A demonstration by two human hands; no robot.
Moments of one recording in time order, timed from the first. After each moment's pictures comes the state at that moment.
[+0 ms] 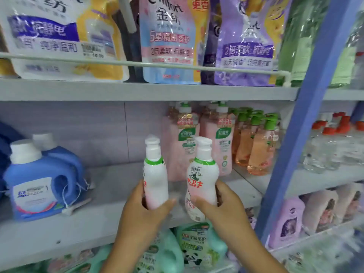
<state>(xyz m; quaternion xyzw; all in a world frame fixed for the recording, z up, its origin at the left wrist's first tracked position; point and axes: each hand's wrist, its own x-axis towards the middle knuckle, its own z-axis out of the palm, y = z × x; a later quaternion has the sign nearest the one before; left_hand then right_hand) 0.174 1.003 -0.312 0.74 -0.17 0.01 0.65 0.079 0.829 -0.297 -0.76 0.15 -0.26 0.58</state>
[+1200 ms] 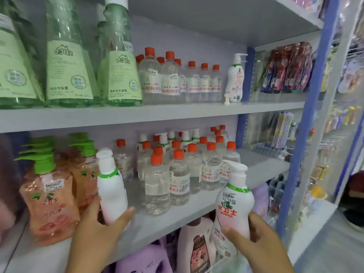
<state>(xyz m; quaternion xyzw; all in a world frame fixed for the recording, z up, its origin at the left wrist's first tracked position) 0.076 0.512 -0.309 0.75 -0.21 0.07 0.62 -0.180 0.309 -0.296 -0.70 0.30 -0.36 0.54</state>
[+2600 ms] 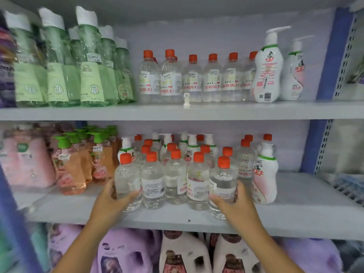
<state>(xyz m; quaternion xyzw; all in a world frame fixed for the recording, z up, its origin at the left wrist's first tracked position) 0.015 0.370 -0.307 0.80 -0.03 0.15 0.58 -0.063 0.021 -0.307 -0.78 0.03 -0.22 0.59</state>
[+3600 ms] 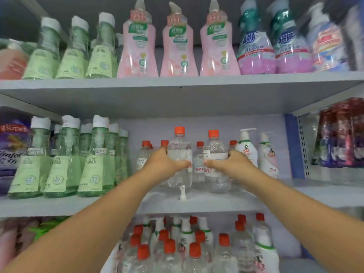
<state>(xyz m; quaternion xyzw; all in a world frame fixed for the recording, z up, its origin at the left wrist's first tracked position) 0.034 0.222 0.017 0.84 -0.21 0.21 0.45 -0.023 0.001 0.004 -0.81 -0.03 -0.33 0.48</state>
